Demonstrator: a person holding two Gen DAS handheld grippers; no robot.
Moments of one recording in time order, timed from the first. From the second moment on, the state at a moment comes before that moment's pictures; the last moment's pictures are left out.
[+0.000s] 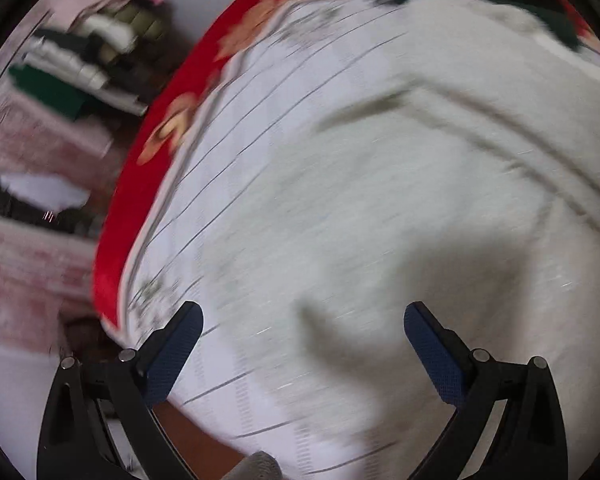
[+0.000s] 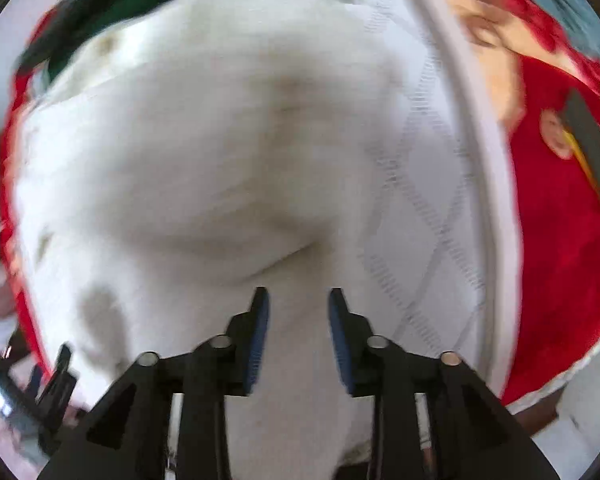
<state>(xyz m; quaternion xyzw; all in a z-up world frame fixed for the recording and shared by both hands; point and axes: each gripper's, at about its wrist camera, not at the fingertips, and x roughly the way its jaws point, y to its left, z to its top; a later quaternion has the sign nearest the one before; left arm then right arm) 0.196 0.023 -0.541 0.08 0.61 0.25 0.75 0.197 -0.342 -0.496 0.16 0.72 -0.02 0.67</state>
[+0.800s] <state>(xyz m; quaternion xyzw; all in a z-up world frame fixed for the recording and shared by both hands) 0.164 0.087 -0.573 0.04 0.63 0.30 0.72 0.252 -0.269 -0.568 0.20 0.74 0.07 0.63</state>
